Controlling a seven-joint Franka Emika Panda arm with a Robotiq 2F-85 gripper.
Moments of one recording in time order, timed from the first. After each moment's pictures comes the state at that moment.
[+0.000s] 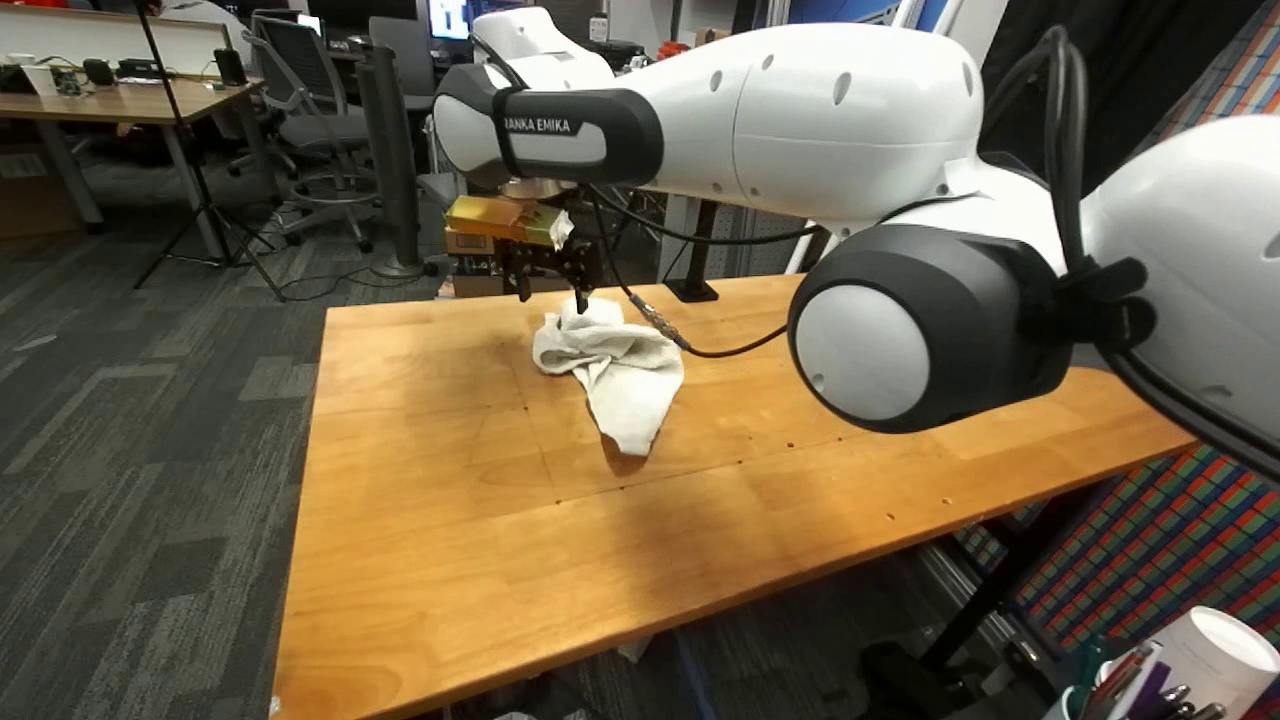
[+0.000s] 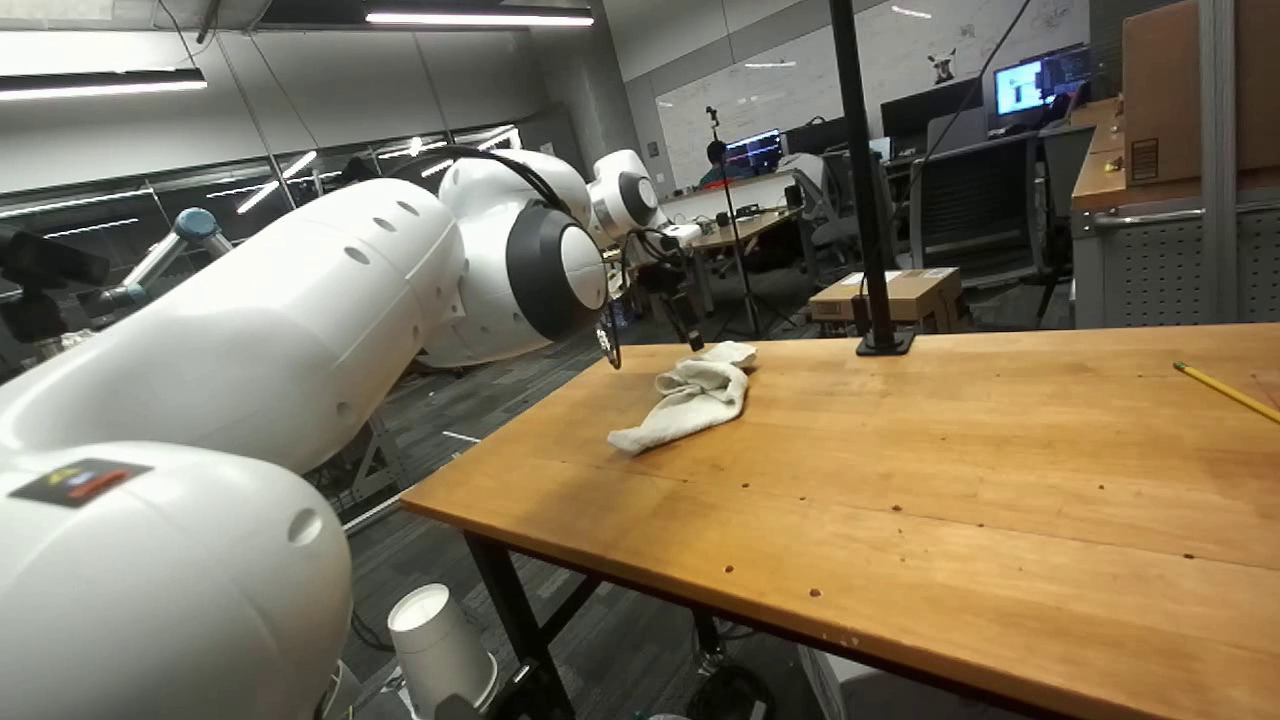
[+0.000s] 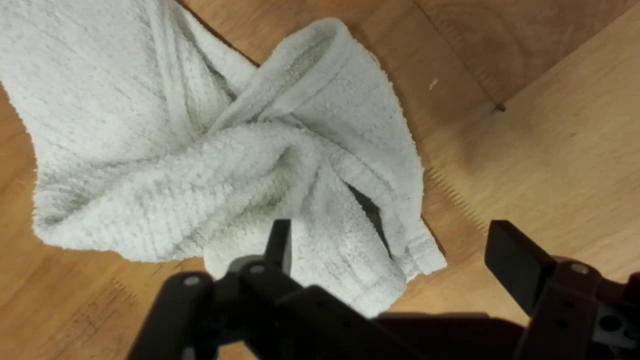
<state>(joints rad) 0.39 1.25 -0.07 -0.45 -0.12 1.69 1.10</state>
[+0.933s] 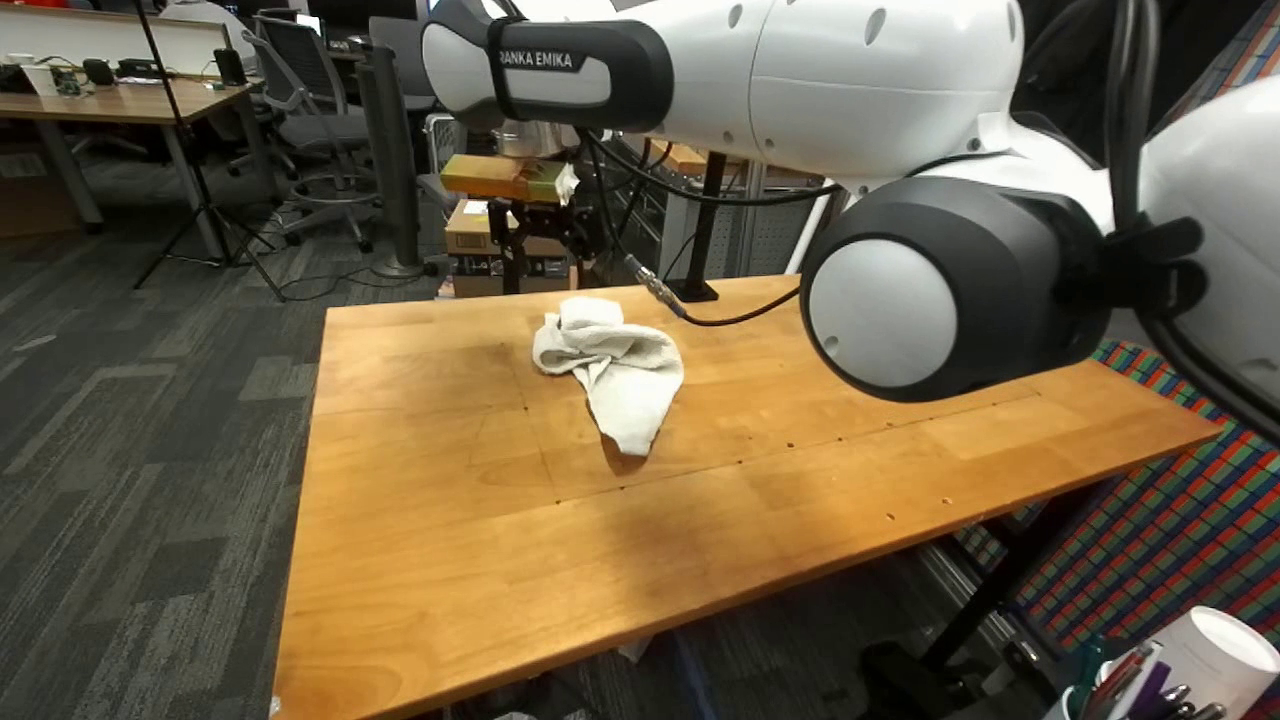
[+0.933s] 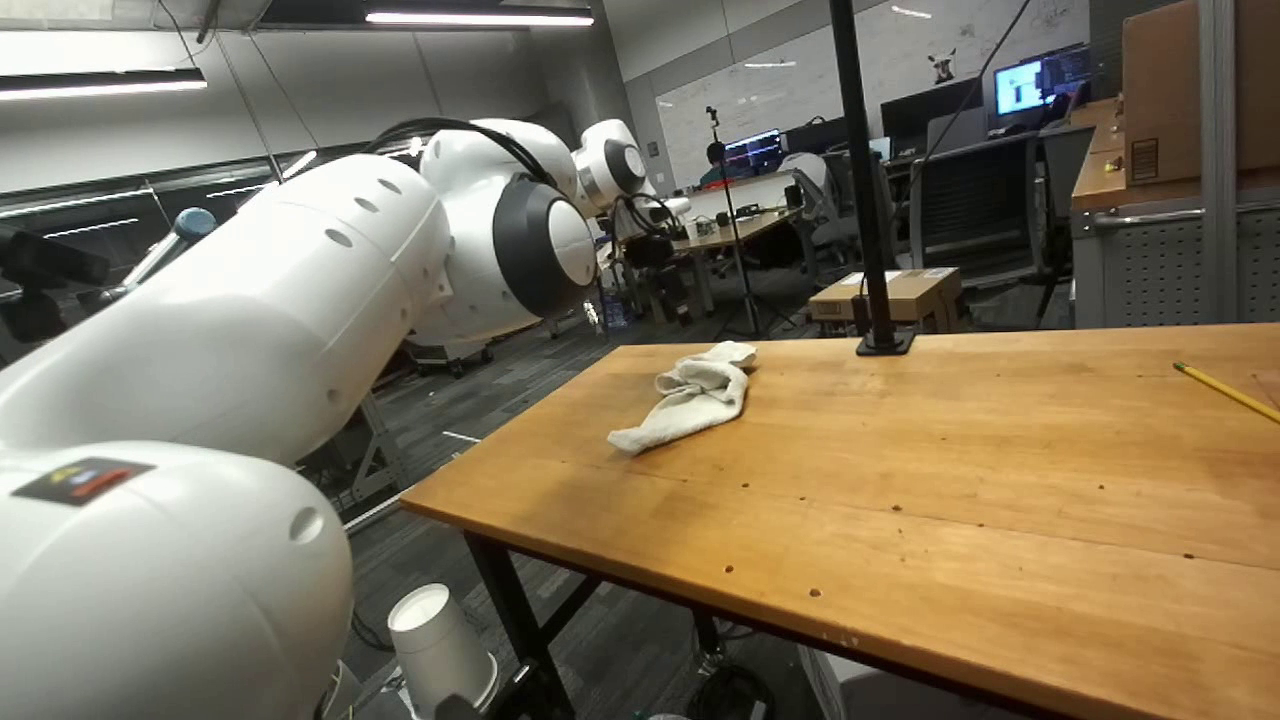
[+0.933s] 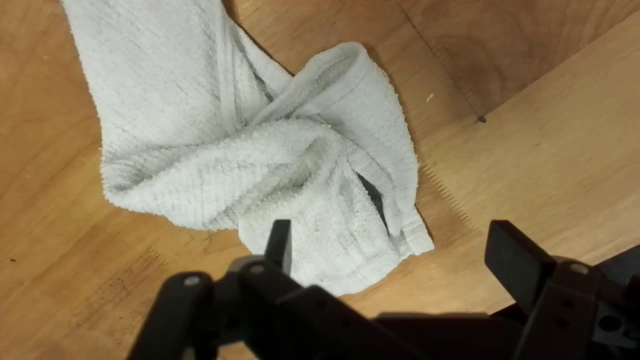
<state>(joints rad) 0.40 1.18 -0.06 -0.45 -0.11 1.60 1.04</state>
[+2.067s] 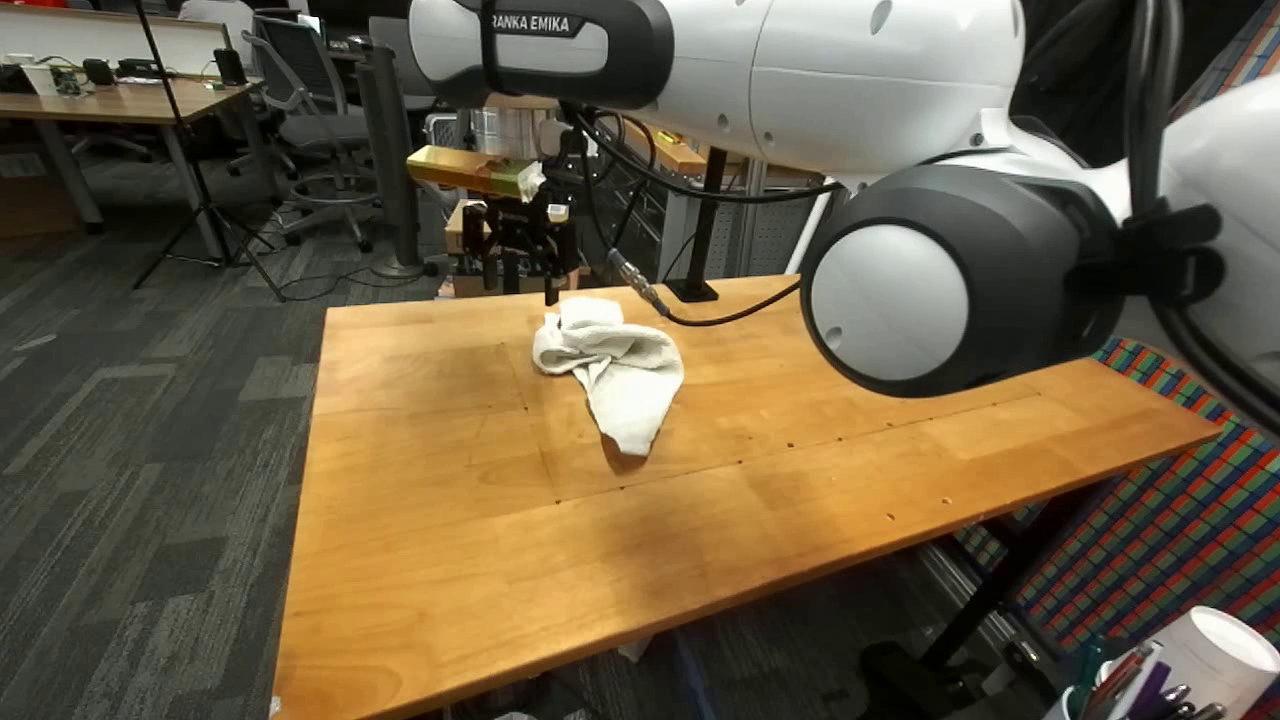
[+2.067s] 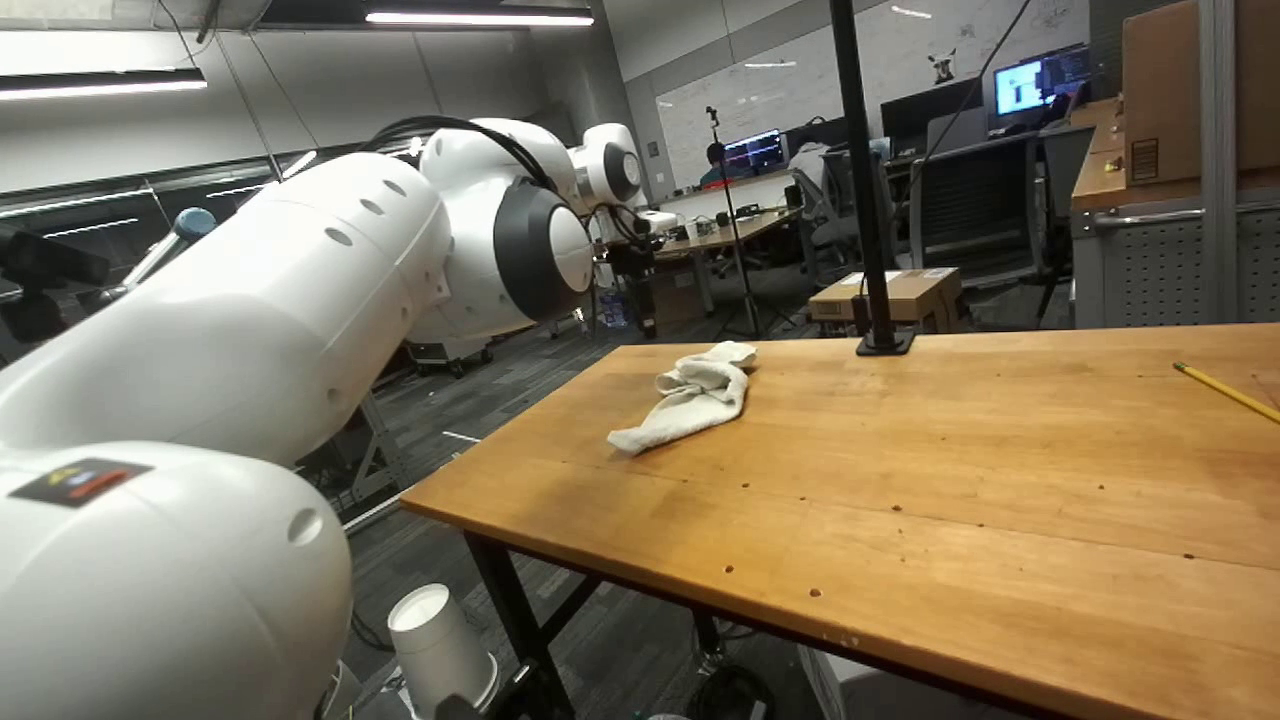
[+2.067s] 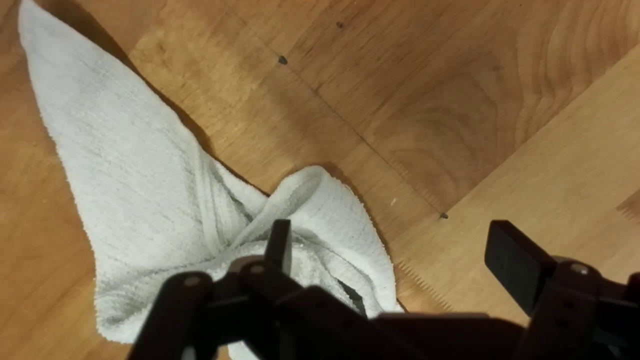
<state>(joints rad) 0.39 1.17 0.01 -0.45 0.01 1.55 1.17</state>
